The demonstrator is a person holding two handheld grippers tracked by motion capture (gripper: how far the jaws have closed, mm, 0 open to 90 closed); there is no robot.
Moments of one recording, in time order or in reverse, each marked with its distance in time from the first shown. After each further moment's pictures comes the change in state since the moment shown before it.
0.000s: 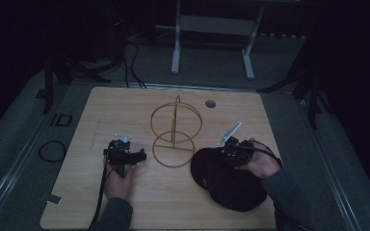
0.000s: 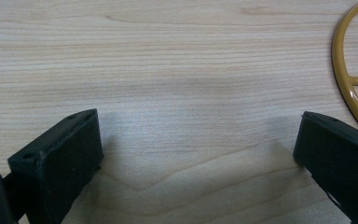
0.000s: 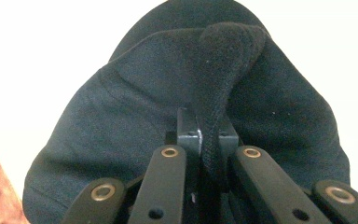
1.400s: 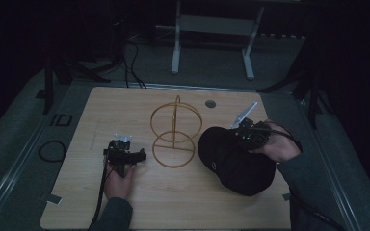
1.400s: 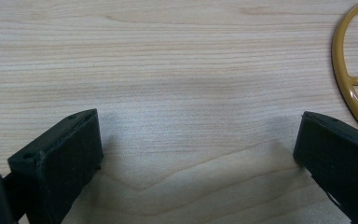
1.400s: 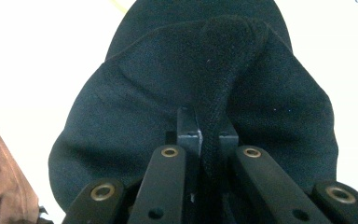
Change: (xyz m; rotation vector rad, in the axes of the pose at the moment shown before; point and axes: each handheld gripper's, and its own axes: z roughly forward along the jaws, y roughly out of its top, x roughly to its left) left arm 0.000 0.000 0.000 0.002 -0.001 0.001; right arm -0.022 0.010 -0.070 -0.007 -0.074 -0.030
